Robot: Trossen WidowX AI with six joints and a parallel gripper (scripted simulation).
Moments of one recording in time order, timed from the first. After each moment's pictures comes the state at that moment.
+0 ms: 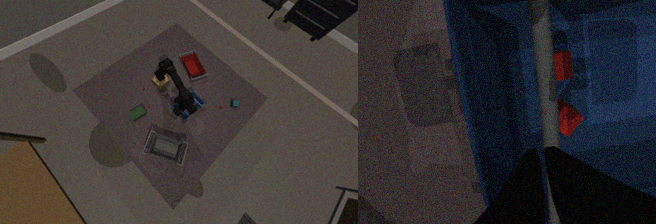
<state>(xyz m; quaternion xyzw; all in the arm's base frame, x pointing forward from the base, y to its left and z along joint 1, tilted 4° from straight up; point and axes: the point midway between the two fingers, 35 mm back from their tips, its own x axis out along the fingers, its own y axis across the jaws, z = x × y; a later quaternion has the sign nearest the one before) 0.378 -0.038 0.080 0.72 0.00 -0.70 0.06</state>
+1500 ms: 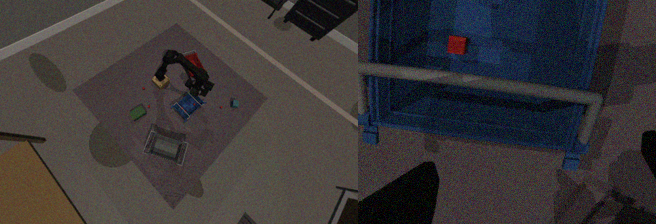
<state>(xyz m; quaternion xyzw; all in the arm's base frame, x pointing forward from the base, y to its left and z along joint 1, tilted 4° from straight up) 0.330 0.130 0.108 0.38 0.57 -0.42 0.60</state>
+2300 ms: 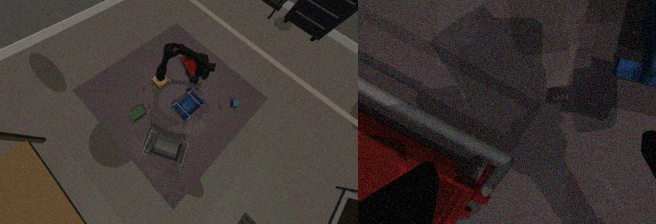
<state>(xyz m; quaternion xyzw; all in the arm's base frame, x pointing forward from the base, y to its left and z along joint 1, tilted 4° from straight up) 0.235 0.231 0.085 -0.16 0.69 0.12 0.69</state>
